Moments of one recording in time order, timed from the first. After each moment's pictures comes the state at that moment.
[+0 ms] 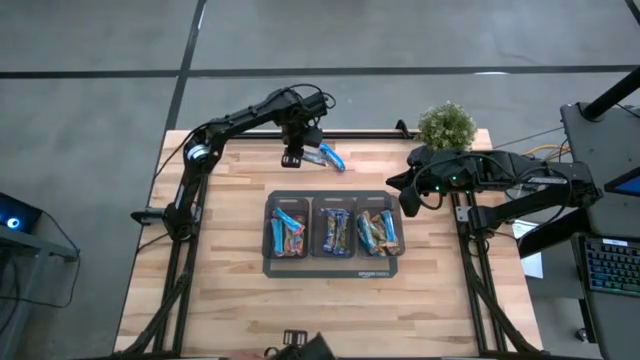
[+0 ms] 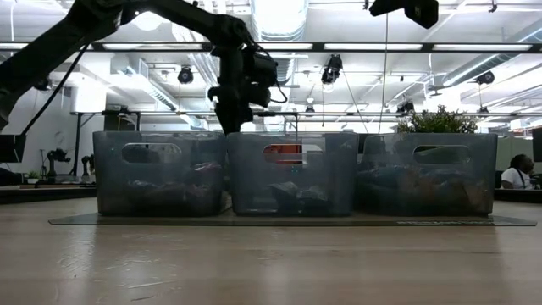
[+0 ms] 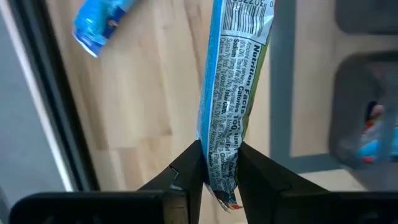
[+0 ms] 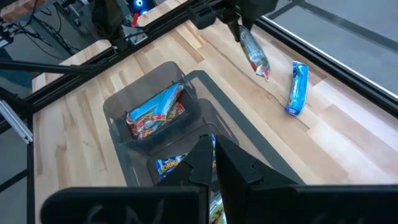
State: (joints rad) left arm 0.58 2.12 2.06 -1.41 0.04 0.68; right arm 0.02 1.04 1.20 -0.79 0.25 0.56
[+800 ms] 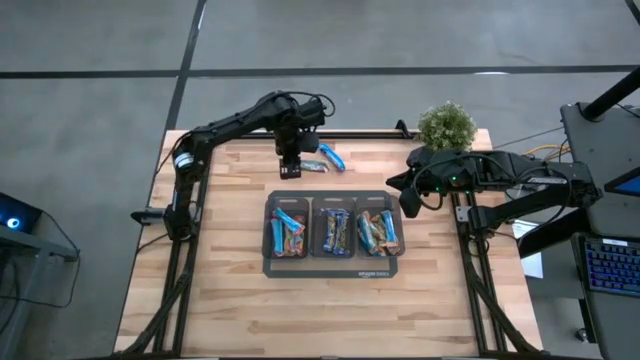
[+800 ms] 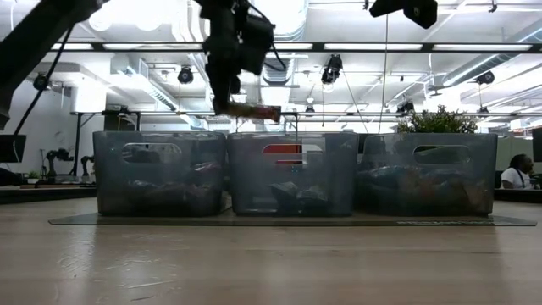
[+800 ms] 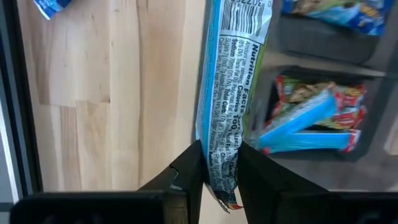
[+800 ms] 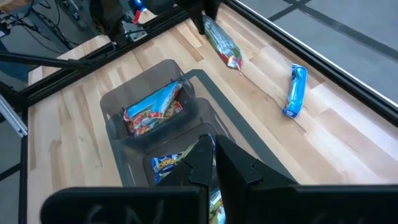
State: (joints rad) left arm 0.47 1.98 2.07 -1.57 0.09 0.35; right arm 0.02 1.04 1.19 -0.79 0.25 0.53
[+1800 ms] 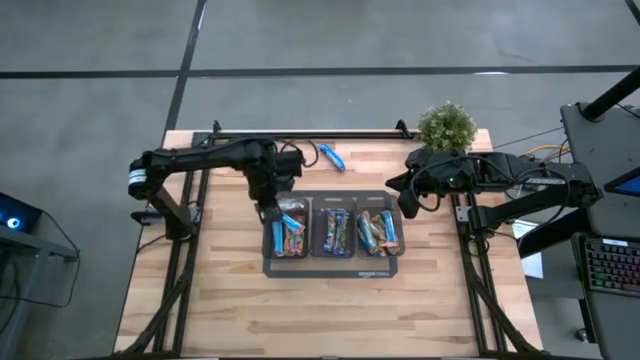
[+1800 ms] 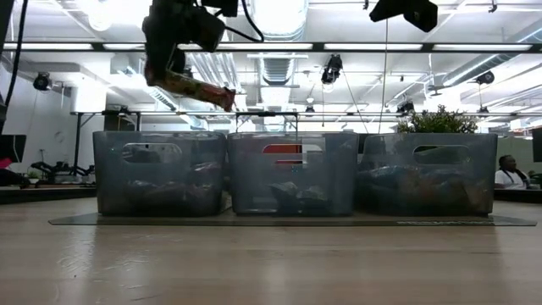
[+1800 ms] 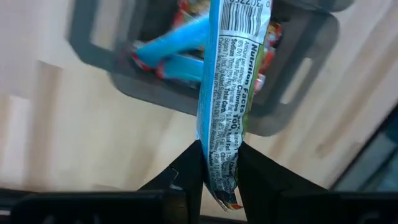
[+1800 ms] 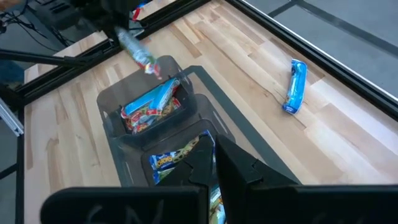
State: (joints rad) left arm 0.18 1.62 1.60 -1.52 0.19 -0.20; right arm 0.02 1.04 1.17 -0.78 0.25 0.54
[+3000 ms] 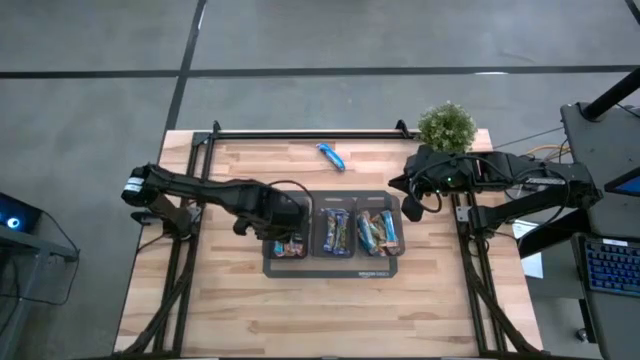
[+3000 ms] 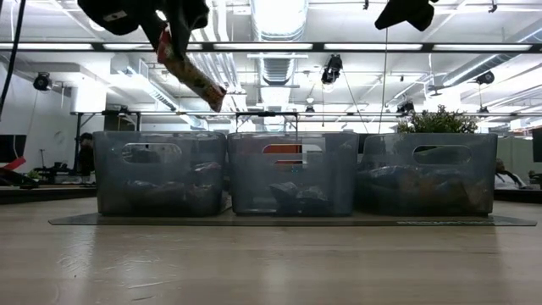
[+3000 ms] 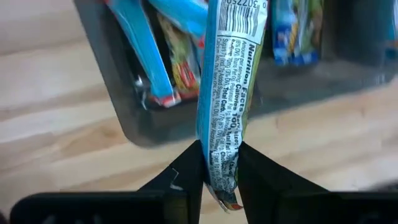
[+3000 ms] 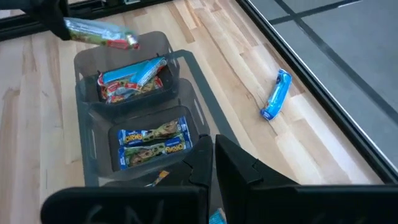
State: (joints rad) left arm -0.17 1.62 1.57 -1.27 0.03 -1.55; right arm 0.01 1.04 1.17 -0.83 0.25 0.28
